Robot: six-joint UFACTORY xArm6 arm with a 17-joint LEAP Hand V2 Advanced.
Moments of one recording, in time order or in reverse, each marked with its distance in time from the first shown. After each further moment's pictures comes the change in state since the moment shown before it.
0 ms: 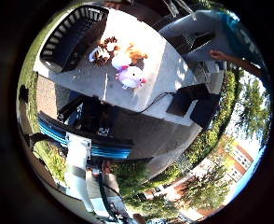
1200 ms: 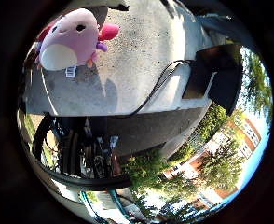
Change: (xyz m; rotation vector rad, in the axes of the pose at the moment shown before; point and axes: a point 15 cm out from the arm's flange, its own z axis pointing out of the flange) arm 0.204 -0.047 0.243 -0.121 0.017 0.307
